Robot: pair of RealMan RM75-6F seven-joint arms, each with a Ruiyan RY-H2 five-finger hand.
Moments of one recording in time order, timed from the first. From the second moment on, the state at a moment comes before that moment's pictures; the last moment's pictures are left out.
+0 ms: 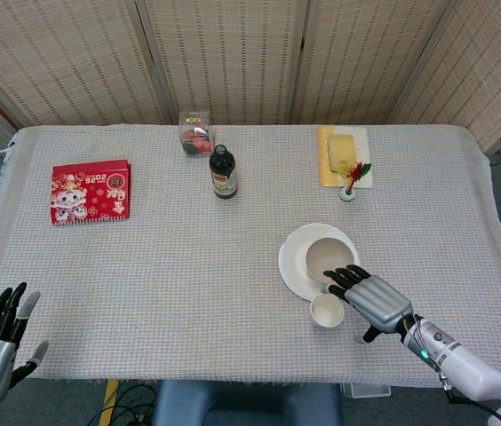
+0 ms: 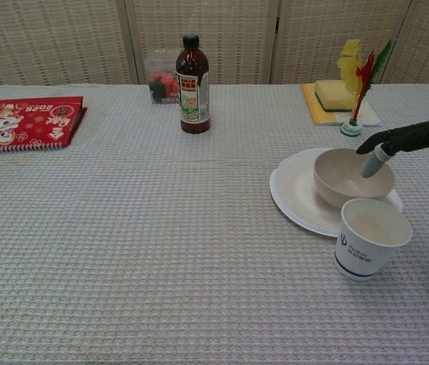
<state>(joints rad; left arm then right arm) 0.05 -1.18 0.02 -1.61 1.81 1.75 0.26 0.63 -0.82 -0.01 -2.07 -1.37 0.72 -0.16</state>
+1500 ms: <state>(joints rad) 0.06 -1.17 0.02 -1.61 1.82 1.77 0.24 0.68 -1.03 -0.02 -1.95 -1.22 0.73 -0.28</state>
